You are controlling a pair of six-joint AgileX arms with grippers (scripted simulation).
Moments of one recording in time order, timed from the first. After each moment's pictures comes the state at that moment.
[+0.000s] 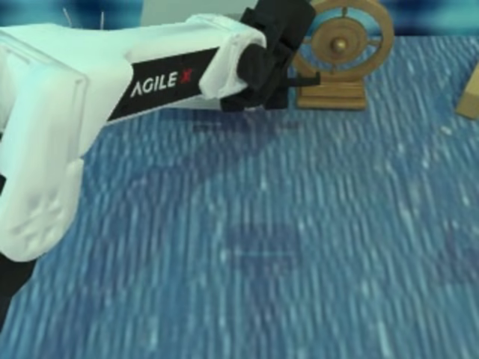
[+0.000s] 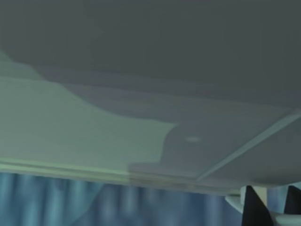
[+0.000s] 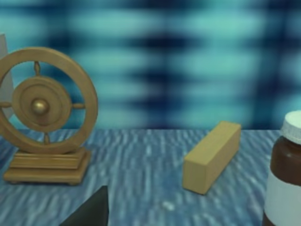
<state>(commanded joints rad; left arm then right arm) -0.64 2.29 1.82 -0.48 -0.38 -0.53 0.00 0.00 0.00 0.00 0.00 0.00</state>
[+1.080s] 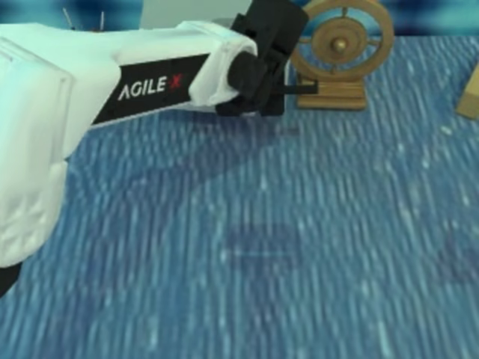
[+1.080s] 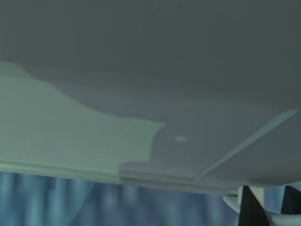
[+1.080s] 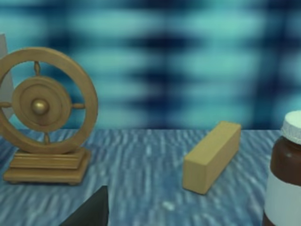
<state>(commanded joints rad) -0.63 2.24 1.73 -0.42 -0.35 -0.47 0.00 0.00 0.00 0.00 0.00 0.00</state>
